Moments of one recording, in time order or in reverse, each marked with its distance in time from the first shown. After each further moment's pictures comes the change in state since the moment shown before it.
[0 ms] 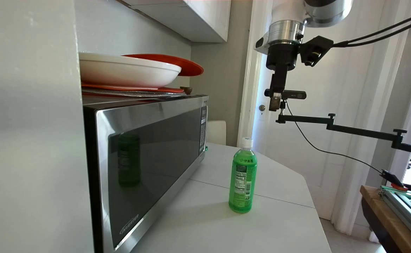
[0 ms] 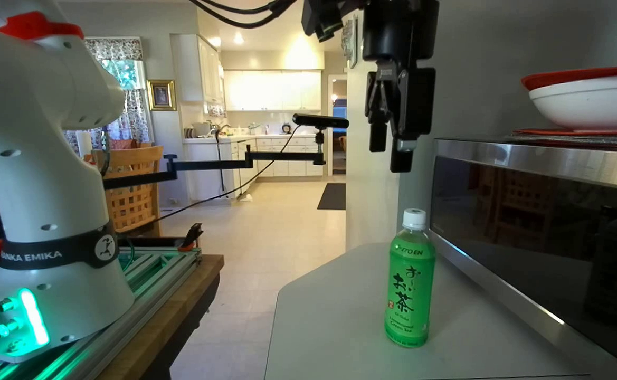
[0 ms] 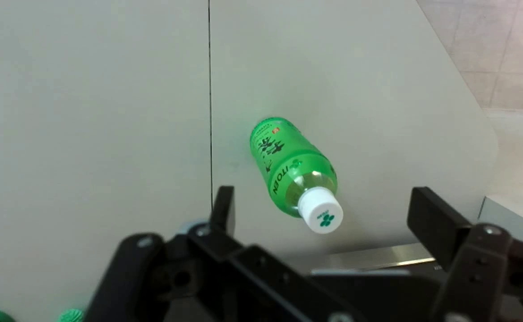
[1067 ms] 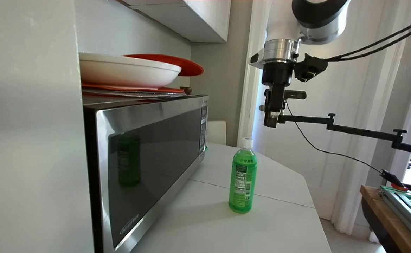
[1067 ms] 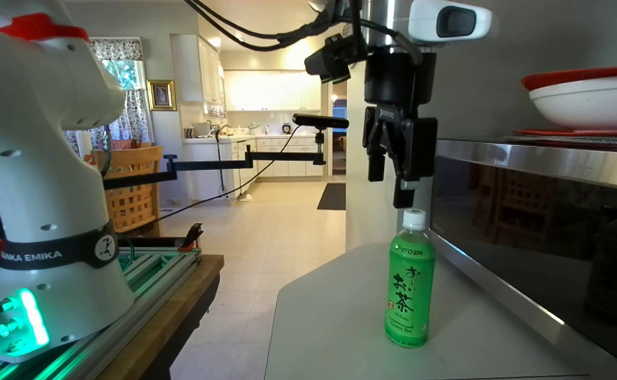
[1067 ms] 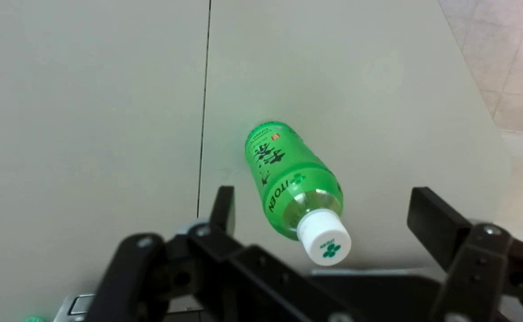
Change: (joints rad) arm 0.000 0.077 0.026 -0.040 0.031 0.114 -0.088
